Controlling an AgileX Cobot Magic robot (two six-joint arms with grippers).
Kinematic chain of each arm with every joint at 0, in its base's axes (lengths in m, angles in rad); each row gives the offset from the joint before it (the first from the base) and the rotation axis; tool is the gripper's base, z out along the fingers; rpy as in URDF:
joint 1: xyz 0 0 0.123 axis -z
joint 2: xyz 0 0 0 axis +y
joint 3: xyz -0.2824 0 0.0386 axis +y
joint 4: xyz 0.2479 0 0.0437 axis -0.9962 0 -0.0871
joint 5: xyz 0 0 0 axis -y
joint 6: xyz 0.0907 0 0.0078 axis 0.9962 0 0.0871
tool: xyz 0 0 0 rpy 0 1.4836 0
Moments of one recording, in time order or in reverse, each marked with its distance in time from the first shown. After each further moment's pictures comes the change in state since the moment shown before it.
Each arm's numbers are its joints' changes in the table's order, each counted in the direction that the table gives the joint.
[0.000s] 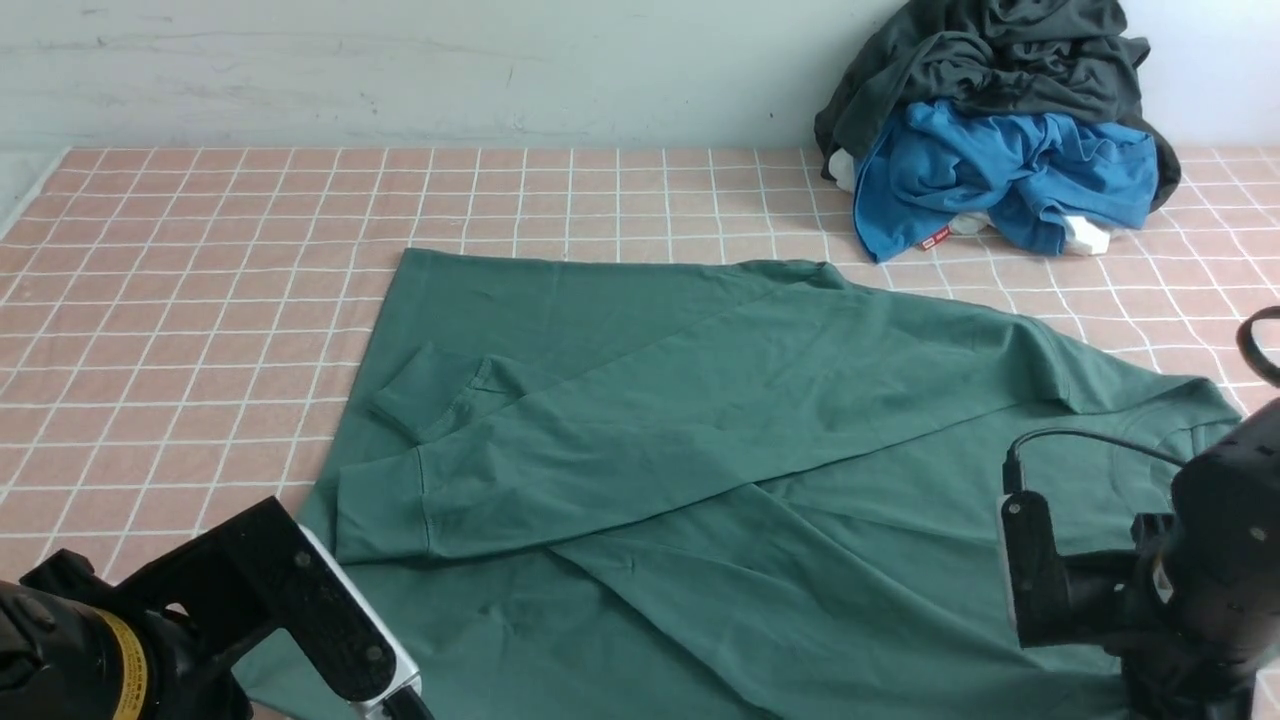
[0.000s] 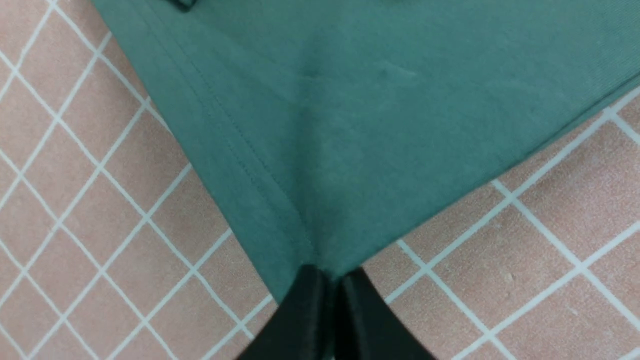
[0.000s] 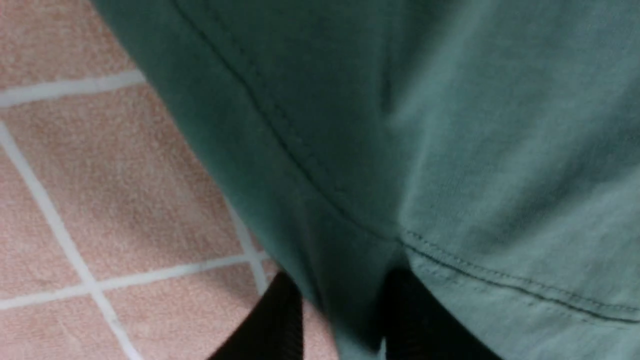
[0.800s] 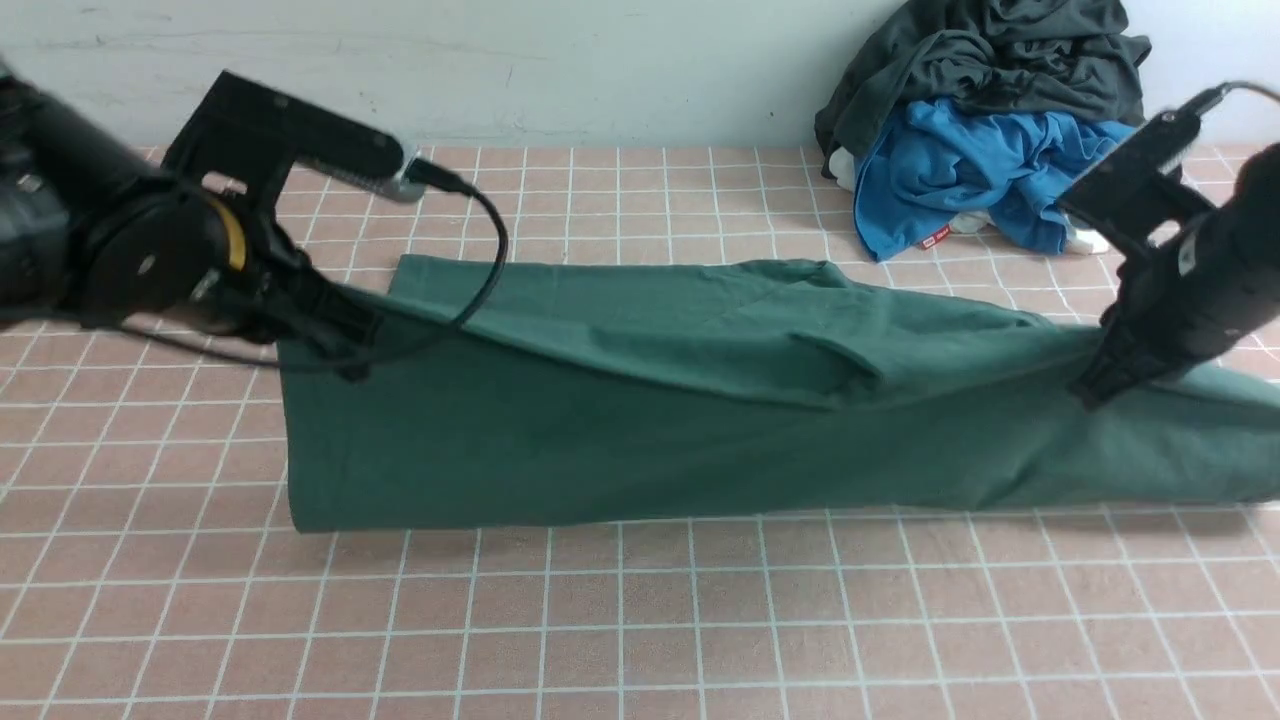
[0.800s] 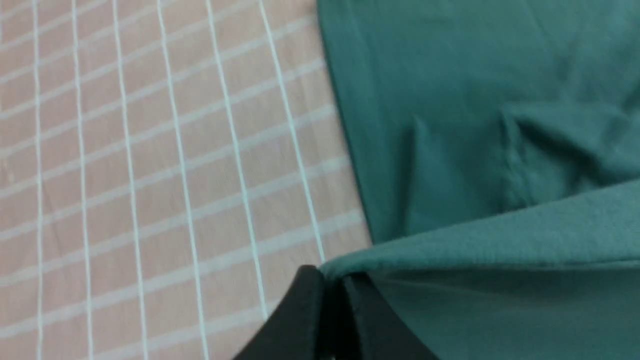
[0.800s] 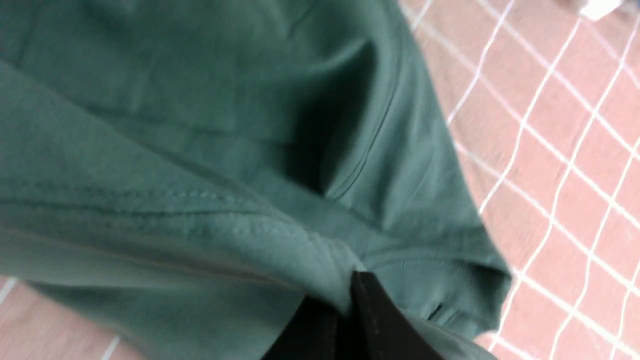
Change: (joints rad) right arm 0.168 0.131 -0.553 0.002 0.067 0.554; left arm -0.327 0.526 -0.607 -0.175 0.297 -0.313
